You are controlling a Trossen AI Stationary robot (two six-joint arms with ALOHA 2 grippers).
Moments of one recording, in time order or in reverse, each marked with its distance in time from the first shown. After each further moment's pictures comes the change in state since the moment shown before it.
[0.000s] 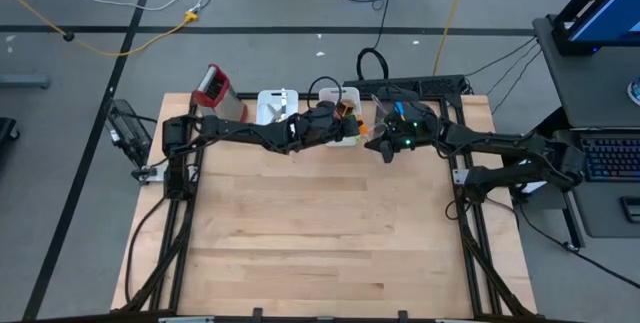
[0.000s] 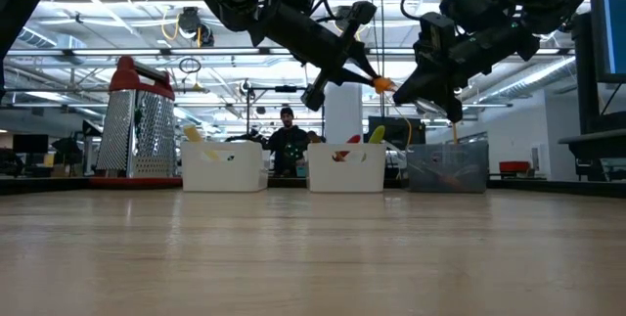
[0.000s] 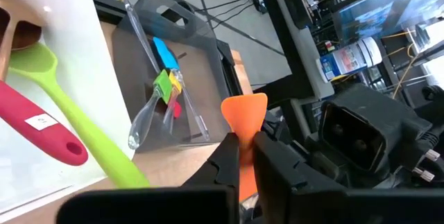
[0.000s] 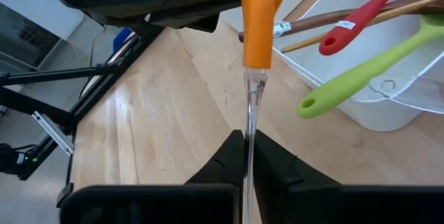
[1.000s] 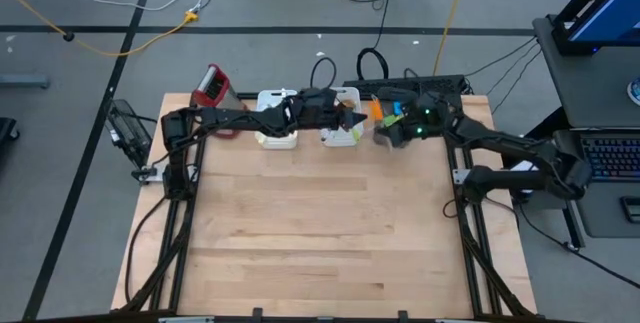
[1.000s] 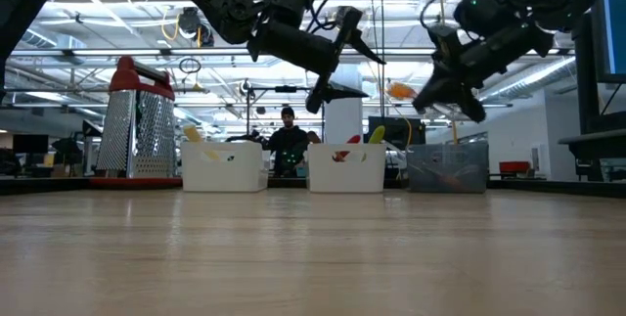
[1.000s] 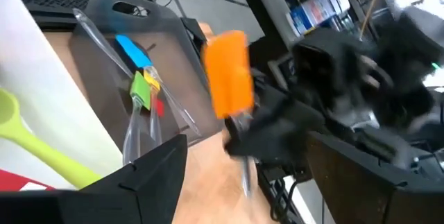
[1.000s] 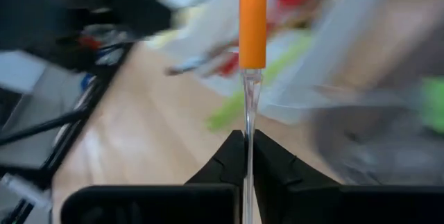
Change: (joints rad) left arm 0.126 0.001 0.000 0.043 0.352 0.187; right arm -0.204 -0.096 0.002 -0.161 -0.004 0.044
